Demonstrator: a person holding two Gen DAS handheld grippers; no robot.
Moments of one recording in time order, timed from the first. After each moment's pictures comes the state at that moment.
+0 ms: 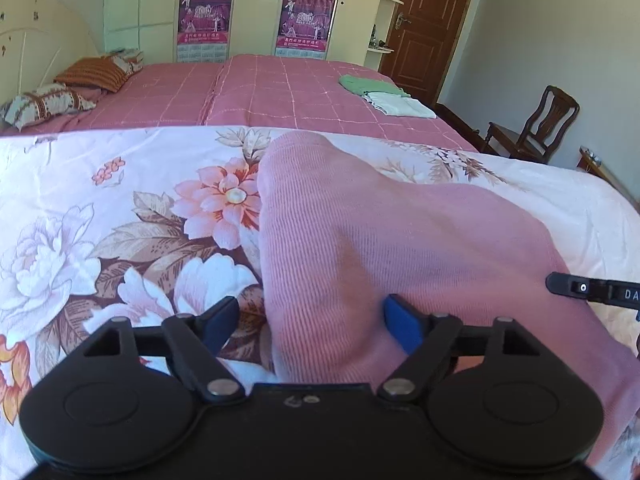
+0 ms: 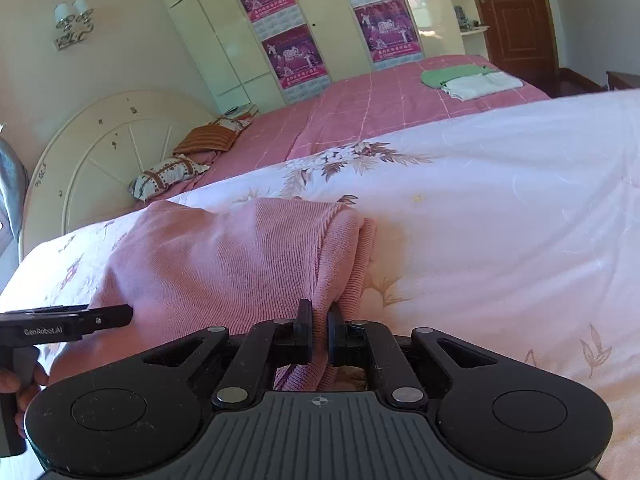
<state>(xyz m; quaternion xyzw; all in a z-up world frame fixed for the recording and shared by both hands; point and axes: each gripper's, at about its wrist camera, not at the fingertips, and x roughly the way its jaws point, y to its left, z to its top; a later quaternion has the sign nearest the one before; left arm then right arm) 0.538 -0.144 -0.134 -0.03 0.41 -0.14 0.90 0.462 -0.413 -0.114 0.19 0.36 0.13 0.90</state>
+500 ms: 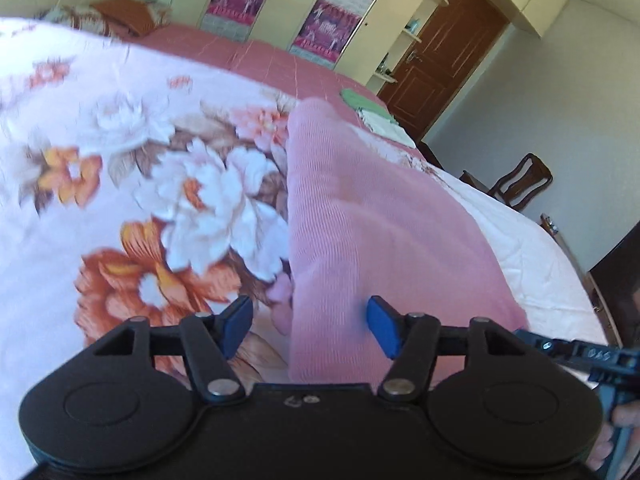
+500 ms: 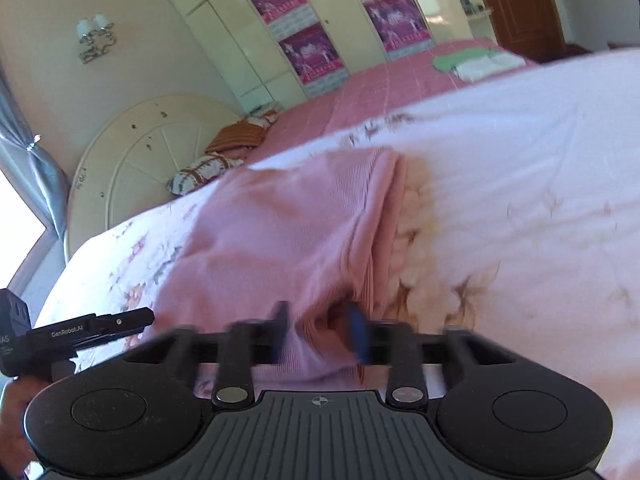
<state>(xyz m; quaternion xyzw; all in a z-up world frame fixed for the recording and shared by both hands) 0.421 -0.089 -0.131 -0.18 0.41 -0.16 0.88 0.342 -0.402 -0.085 0.24 0.38 0.16 0.88</state>
